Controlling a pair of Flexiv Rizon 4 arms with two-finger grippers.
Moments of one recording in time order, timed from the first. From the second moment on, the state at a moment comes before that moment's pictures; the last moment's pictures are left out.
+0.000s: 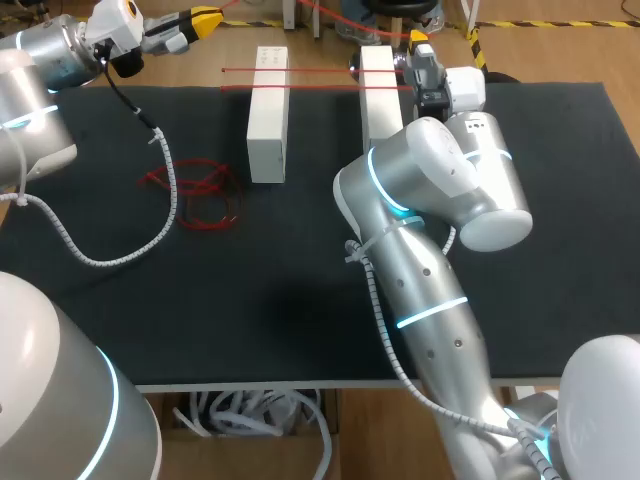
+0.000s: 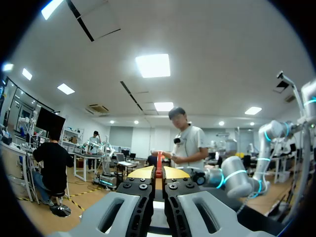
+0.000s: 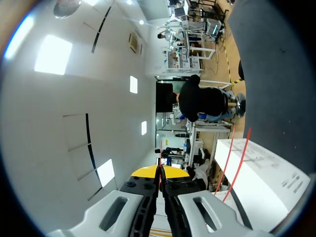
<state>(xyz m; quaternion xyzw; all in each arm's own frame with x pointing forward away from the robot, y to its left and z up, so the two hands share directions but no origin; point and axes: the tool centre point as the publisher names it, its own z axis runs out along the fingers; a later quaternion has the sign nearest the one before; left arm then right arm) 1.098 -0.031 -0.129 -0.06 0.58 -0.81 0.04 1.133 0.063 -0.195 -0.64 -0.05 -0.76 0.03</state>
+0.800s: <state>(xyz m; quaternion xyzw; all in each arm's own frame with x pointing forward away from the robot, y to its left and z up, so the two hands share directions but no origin) 1.098 -0.031 -0.129 -0.06 0.58 -0.81 0.04 1.130 0.058 -0.184 -0.65 -0.10 -0.75 0.02</state>
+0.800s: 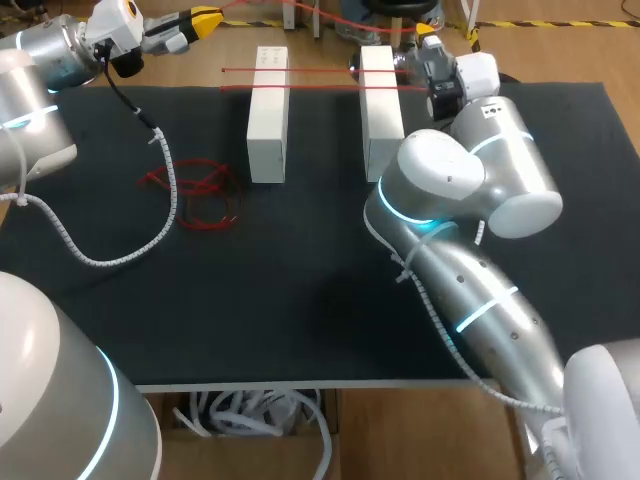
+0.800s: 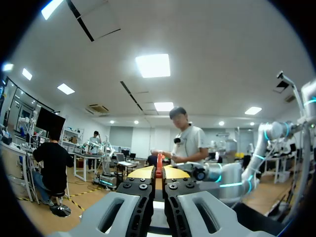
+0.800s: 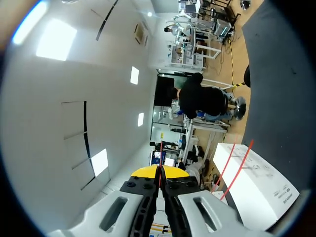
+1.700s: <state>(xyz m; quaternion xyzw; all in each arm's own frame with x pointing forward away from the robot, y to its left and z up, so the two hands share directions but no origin) 1.098 -0.031 -0.129 -0.06 0.58 -0.81 0.04 1.126 0.057 -0.181 -0.66 -0.15 -0.74 -0.01</state>
